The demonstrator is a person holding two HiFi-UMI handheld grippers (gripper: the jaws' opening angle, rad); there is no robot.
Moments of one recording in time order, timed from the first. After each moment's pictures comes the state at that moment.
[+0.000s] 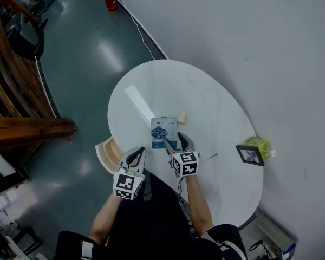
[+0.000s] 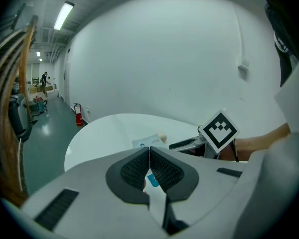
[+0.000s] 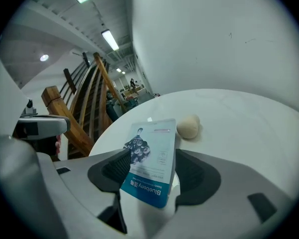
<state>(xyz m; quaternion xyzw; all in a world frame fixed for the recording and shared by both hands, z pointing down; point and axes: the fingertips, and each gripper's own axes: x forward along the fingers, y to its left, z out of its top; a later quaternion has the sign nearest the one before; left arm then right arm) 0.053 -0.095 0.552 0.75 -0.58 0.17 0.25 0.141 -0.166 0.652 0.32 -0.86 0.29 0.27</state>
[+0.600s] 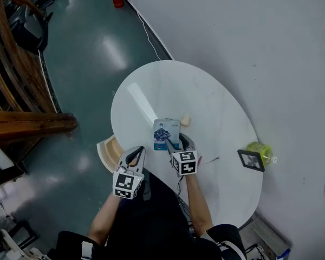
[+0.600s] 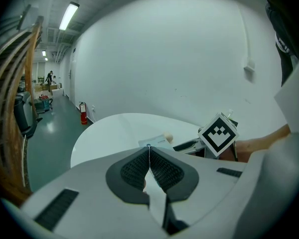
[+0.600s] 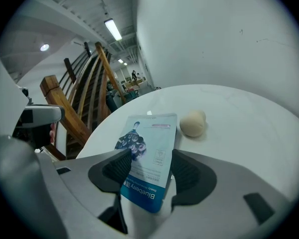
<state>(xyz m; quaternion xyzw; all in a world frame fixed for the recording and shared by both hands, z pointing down) 0.035 -0.093 0.560 0.74 -0.60 0.17 0.26 0.132 -0.170 0.669 0.30 -0.86 0.28 0.32</state>
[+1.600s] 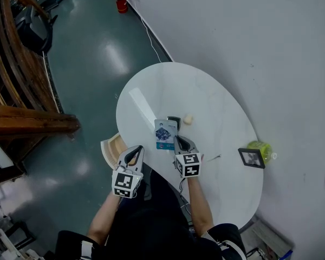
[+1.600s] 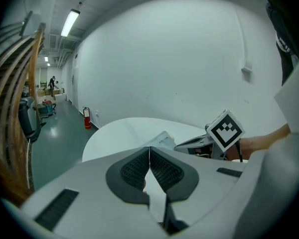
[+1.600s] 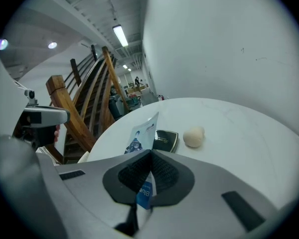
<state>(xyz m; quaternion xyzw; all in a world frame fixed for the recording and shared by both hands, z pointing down) 0.022 -0.069 0.538 0.73 -0.62 0.16 0.24 0.135 -0.156 0.633 0.31 -0.88 0.23 0.29</state>
